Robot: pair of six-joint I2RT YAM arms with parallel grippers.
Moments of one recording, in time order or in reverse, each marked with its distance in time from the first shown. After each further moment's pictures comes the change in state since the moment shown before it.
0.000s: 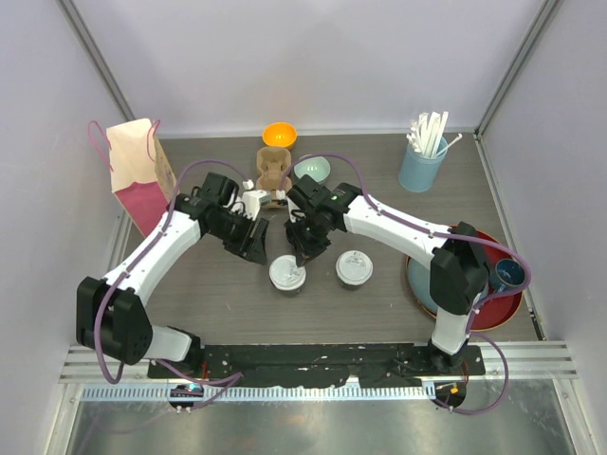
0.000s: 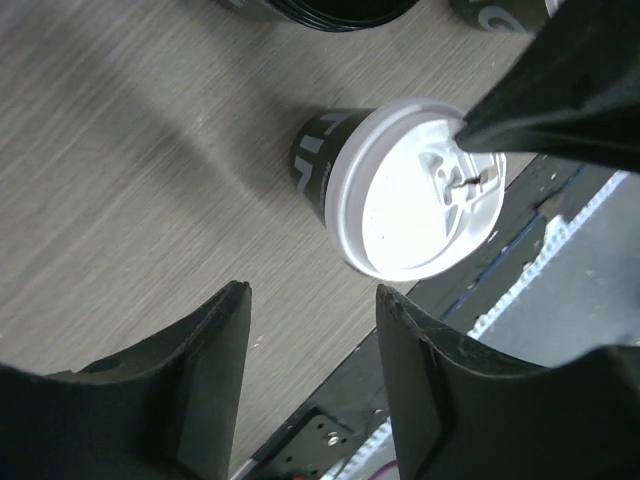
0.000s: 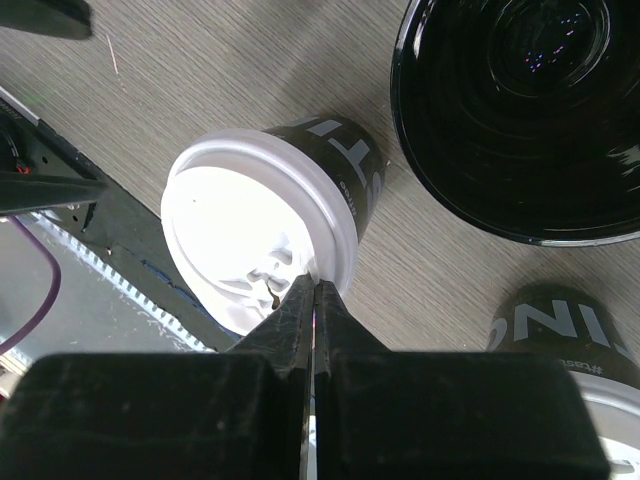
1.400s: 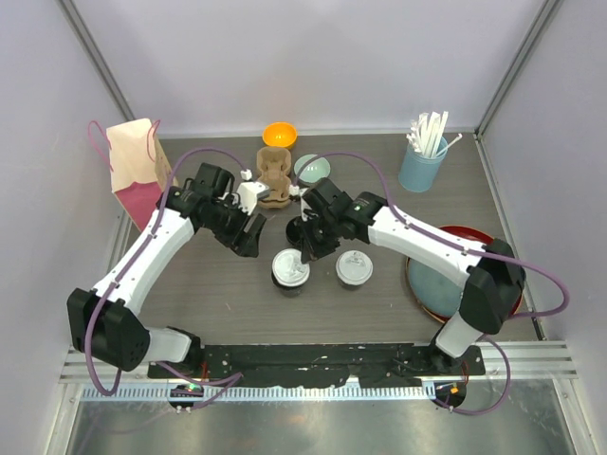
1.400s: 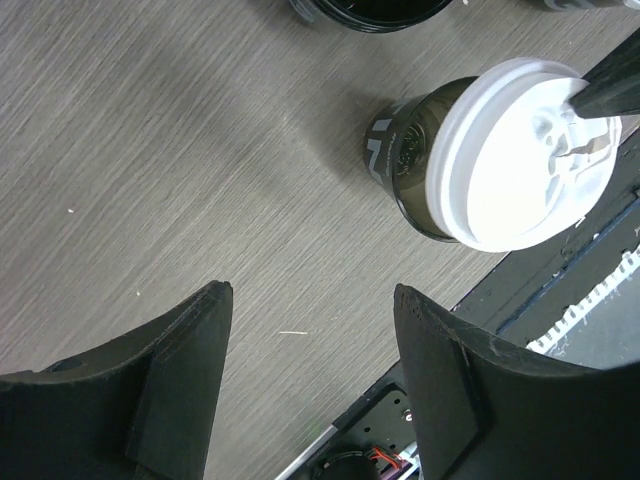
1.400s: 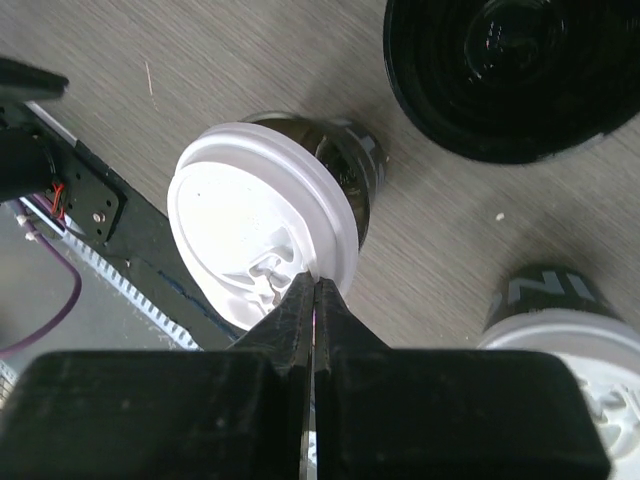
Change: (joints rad) left arm -0.010 -0.028 0.110 -0.085 -0.145 0.129; right arm 0.005 -0.220 -0.180 0.126 0.054 0.057
